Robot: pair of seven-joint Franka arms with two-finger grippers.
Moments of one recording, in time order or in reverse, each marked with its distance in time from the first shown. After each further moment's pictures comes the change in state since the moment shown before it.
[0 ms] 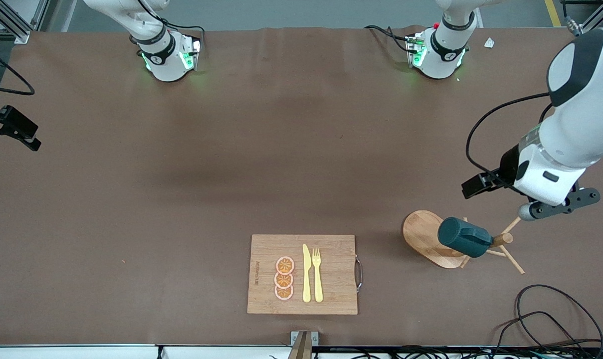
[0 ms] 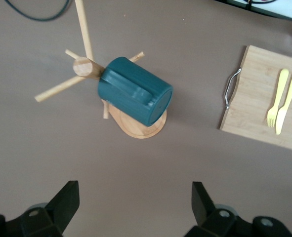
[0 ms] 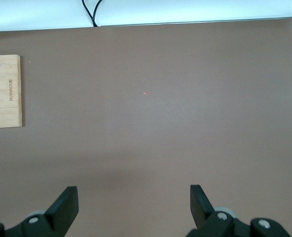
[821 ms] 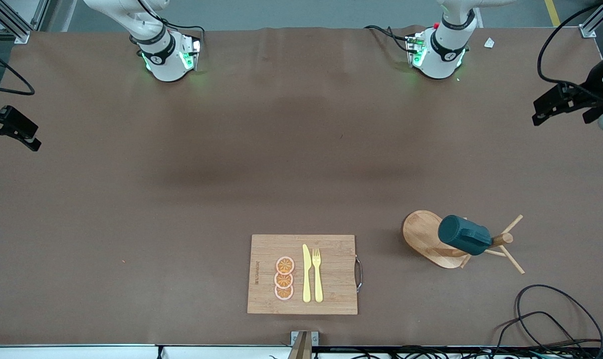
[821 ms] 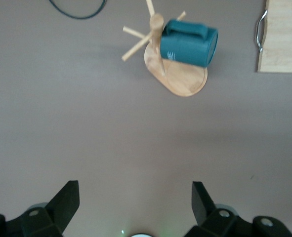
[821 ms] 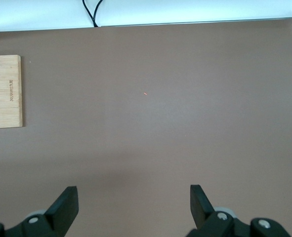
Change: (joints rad) left arm -0.233 -0.337 0.467 -0.141 -0.119 -0.217 0.431; right arm 0.000 0.000 0.000 0.000 0.001 0.002 -0.001
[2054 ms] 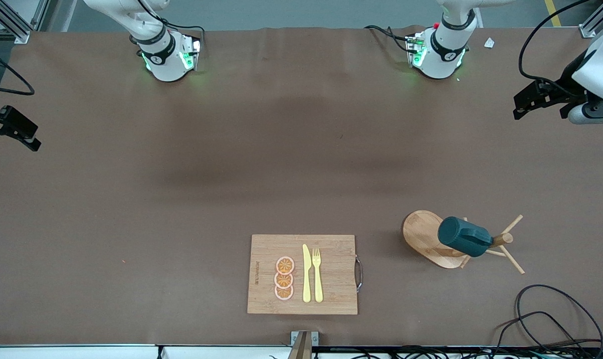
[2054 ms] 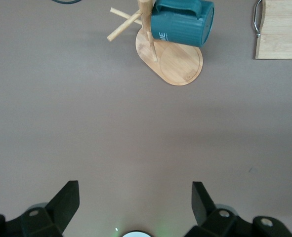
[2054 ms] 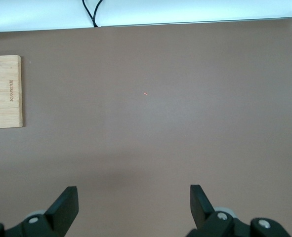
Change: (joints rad) left arm 0.039 -0.079 -0.046 -0.163 -0.030 0.082 -0.007; right arm 0.000 0.000 -0.001 0.000 0.001 0.000 0.000
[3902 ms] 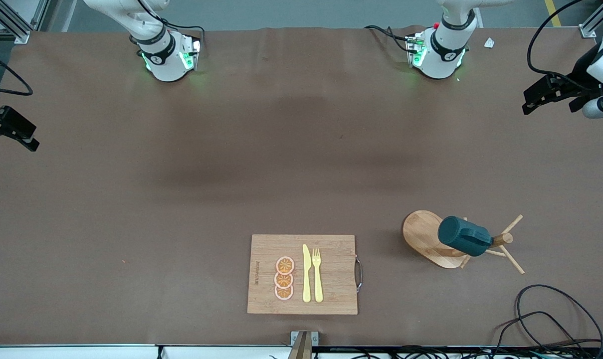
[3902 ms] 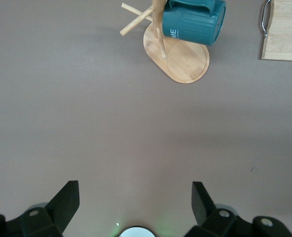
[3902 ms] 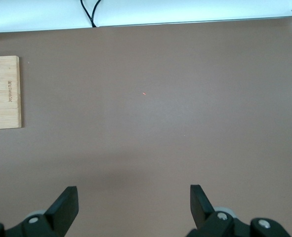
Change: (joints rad) left arm 0.006 -0.015 0.023 -0.001 0.000 -0.018 -0.001; right arm -0.003 0.000 -0.003 0.000 0.000 0.000 0.000
